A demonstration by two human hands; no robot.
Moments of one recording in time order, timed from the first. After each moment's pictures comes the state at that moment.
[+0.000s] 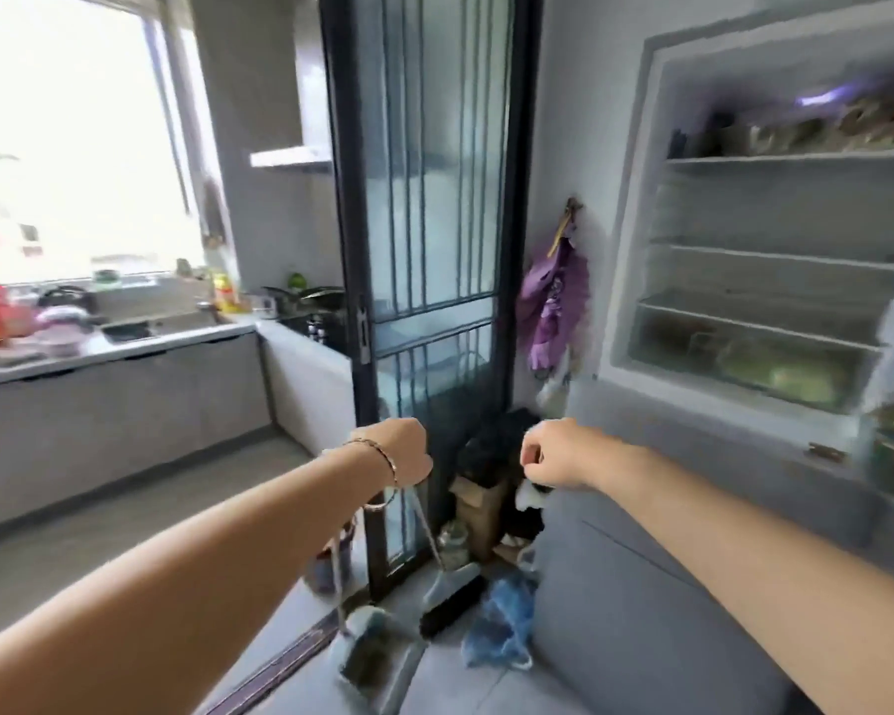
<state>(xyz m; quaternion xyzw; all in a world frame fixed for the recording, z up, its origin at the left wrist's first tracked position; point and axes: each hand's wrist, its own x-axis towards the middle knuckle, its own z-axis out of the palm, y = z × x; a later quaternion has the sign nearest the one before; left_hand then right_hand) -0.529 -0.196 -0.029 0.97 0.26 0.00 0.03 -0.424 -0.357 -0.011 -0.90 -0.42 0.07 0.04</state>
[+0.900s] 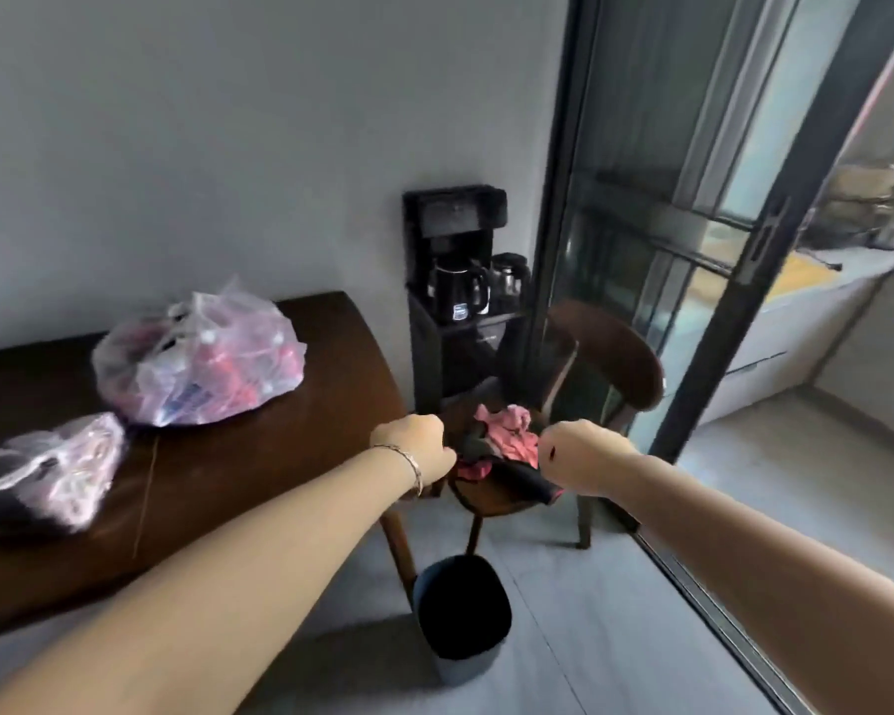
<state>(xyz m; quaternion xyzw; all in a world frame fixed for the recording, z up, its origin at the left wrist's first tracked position) -1.203 -0.371 -0.158 0.26 0.96 0.04 0.12 -1.107 -0.211 -0.142 -0.14 -0.98 0.08 -0.14</state>
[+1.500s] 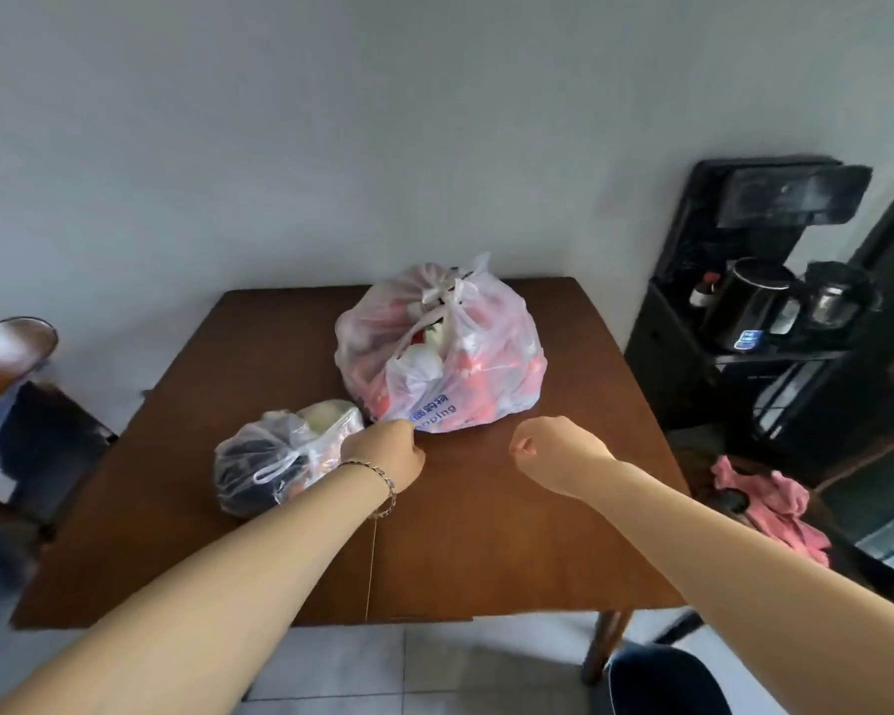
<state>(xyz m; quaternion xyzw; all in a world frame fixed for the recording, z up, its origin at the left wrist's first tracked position) -1.447 -0.719 -0.215 0.01 0.99 0.06 0.10 -1.433 -0.525 -0.201 0.03 -0.98 0.16 -0.15</state>
